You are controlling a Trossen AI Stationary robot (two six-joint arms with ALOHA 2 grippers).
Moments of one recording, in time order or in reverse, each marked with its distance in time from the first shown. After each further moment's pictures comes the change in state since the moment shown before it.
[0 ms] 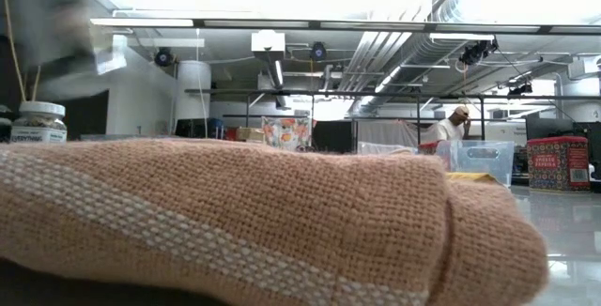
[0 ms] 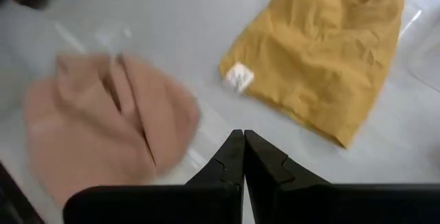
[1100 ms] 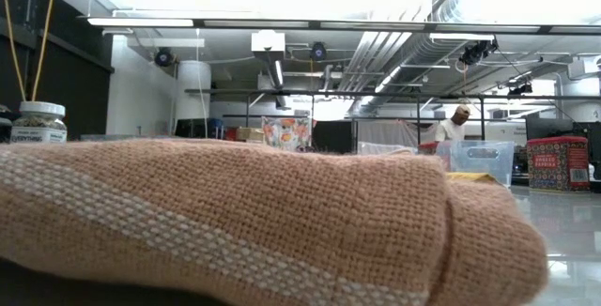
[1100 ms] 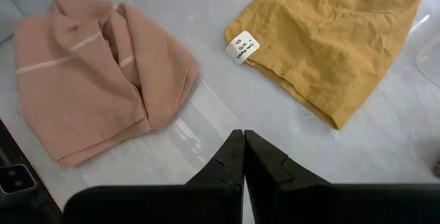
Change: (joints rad) left arm -0.338 0.073 -0.224 0.004 0.386 -0.105; right arm 0.056 0.000 0.000 -0.042 -0.090 -0.090
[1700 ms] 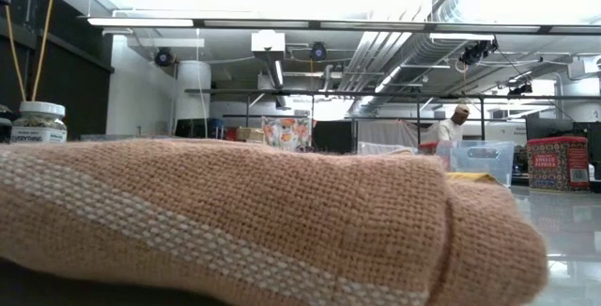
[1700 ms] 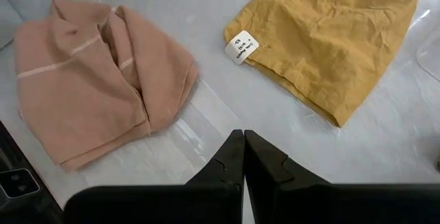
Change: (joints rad) left arm -0.001 0.001 0.078 -0.094 -0.117 -0.010; right arm 0.000 0.000 0.000 -0.001 0.000 0.024
